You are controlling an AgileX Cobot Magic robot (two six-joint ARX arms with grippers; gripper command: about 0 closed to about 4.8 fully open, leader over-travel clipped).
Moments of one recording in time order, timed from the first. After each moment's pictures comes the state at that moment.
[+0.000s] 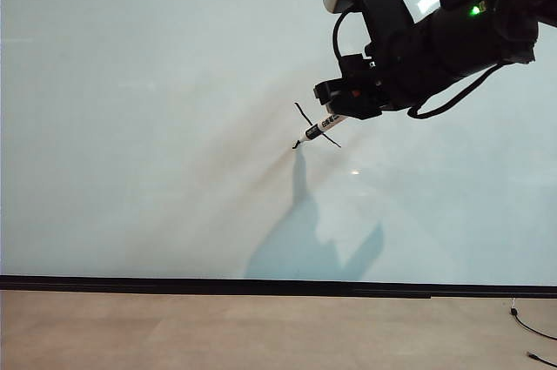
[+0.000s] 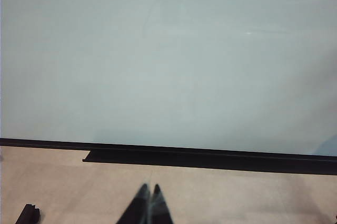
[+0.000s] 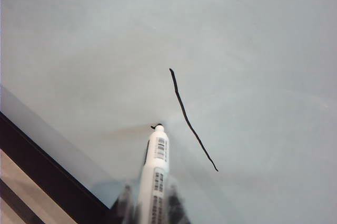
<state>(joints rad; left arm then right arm) 0.00 0.00 0.00 -0.07 0.00 -0.01 0.53 1.55 0.67 0.73 0.02 -0.24</state>
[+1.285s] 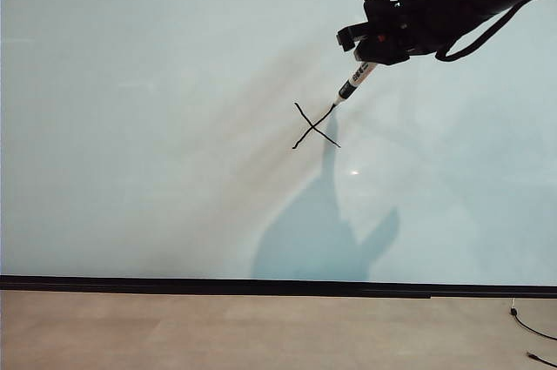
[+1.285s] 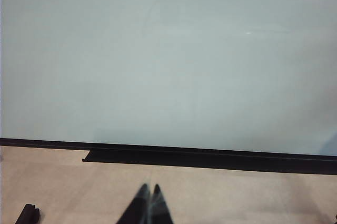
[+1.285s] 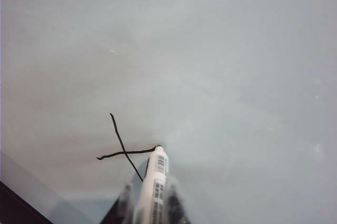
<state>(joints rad) 0.00 0.00 0.00 -0.07 0.00 -0.01 0.53 1.36 0.67 0.64 0.13 -0.30</state>
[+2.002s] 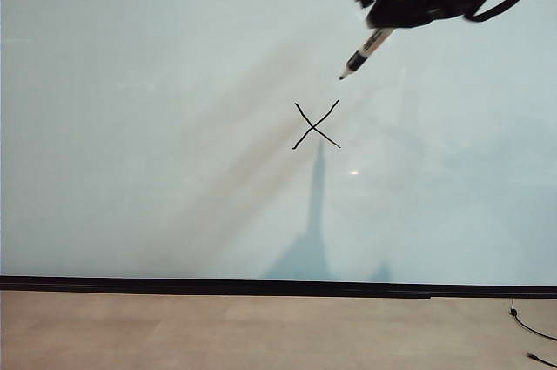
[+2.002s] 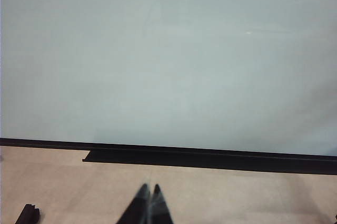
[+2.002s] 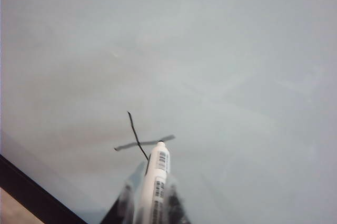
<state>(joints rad) 0.00 0.00 0.00 -0.07 0.00 -0.01 0.59 1.15 0.59 0.51 0.17 -0.31</state>
